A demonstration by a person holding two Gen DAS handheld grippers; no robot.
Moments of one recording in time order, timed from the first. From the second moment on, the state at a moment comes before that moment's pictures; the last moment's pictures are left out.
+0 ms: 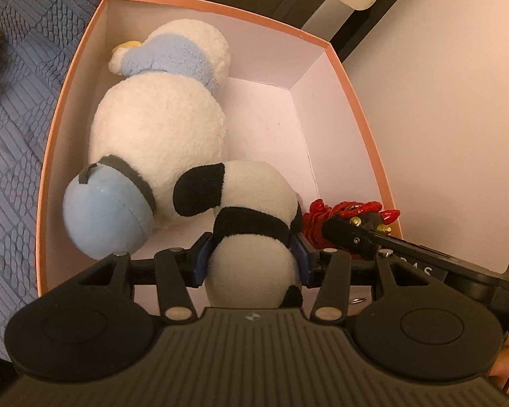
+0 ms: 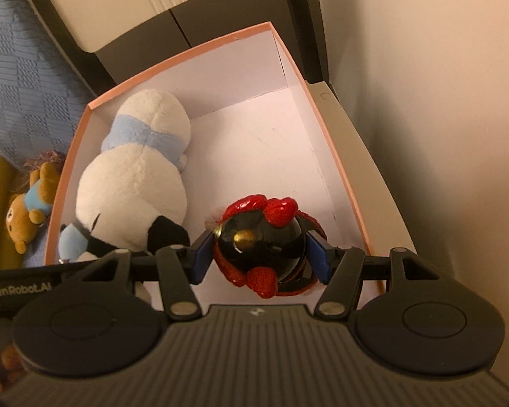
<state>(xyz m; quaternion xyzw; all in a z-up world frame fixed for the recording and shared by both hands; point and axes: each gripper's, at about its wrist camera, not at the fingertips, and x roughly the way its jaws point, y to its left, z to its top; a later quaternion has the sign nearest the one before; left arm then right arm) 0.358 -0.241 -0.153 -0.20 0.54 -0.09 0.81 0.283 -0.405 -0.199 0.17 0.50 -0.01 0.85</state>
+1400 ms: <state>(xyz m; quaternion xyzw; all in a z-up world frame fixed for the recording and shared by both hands) 0.178 -0.123 0.051 -0.19 0.34 -0.08 0.92 0.158 -0.293 -0.018 0.15 0.34 0.05 0.93</state>
